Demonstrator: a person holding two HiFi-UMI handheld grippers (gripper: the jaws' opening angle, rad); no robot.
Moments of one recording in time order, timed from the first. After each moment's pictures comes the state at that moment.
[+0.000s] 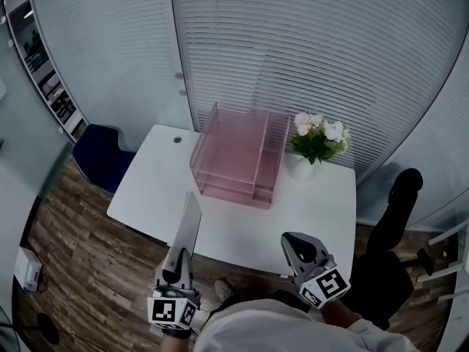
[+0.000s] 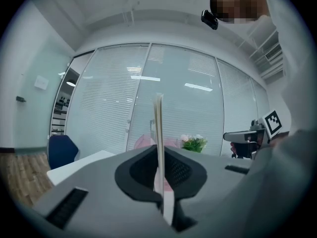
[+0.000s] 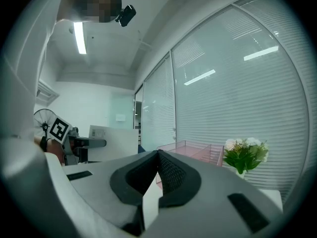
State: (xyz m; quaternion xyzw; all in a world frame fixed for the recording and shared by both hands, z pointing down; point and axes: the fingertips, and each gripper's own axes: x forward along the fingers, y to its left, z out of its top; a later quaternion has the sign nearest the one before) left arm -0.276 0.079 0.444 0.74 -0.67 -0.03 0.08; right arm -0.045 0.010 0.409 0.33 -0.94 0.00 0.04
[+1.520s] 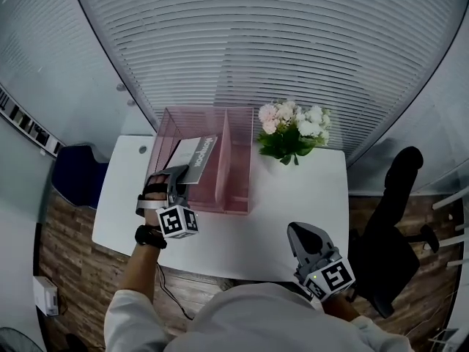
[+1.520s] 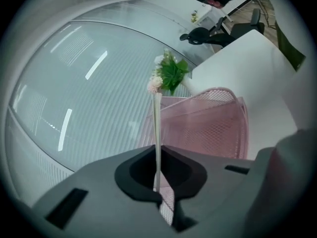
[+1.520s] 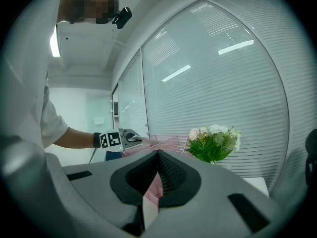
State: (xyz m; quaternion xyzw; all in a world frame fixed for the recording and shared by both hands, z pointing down) left arm -0.201 -0.276 0.498 0.66 -0.43 0.50 -0.35; right arm 0.059 -0.118 0.443 0.42 -0.90 0.07 0.03
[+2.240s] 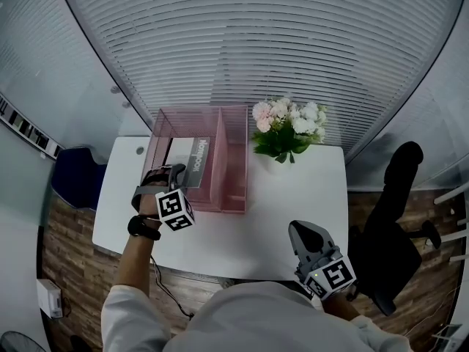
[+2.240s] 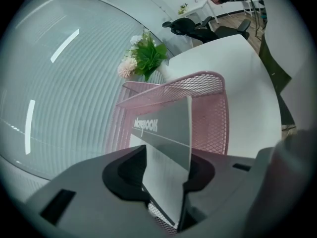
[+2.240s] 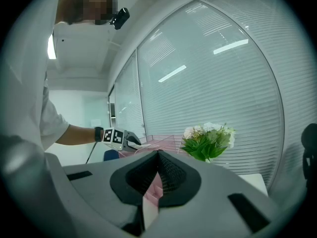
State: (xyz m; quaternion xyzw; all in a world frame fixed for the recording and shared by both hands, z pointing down) left arm -0.203 -0.280 0.551 0.68 -0.31 0.62 -0.24; right arm 0.077 -0.121 0.452 0.44 -0.90 0.09 0.02
